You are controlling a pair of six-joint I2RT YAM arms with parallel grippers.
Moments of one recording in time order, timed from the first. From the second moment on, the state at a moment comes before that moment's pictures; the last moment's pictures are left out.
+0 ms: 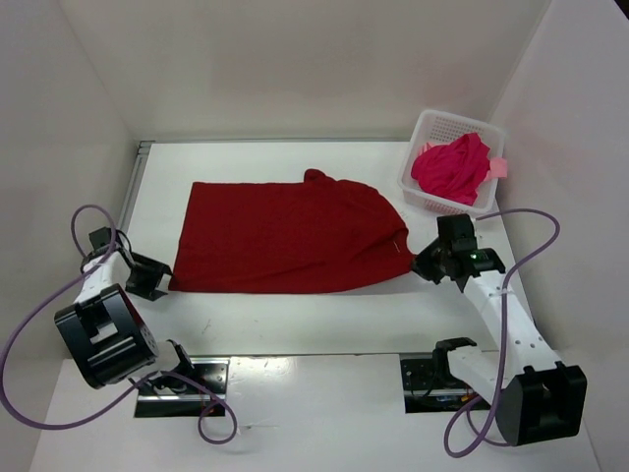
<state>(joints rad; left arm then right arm) 0.58 1.35 0.71 -0.62 0.18 -0.70 0.11 0.97 0.72 -0.71 0.01 0.99</state>
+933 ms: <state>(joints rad) -0.16 1.36 0.89 -0.38 0.14 -0.70 0.73 1.63 1.15 -0.41 -0.02 0.68</state>
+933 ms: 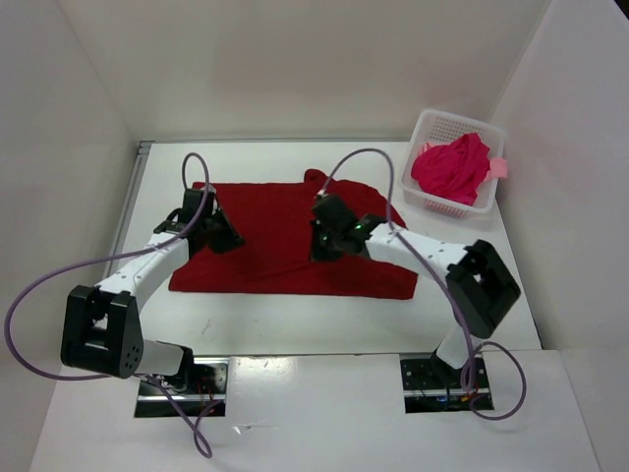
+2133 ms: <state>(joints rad) 0.12 1.56 1.12 -0.33 0.13 -0.60 1.16 1.95 1.23 -0.25 0.00 0.74</state>
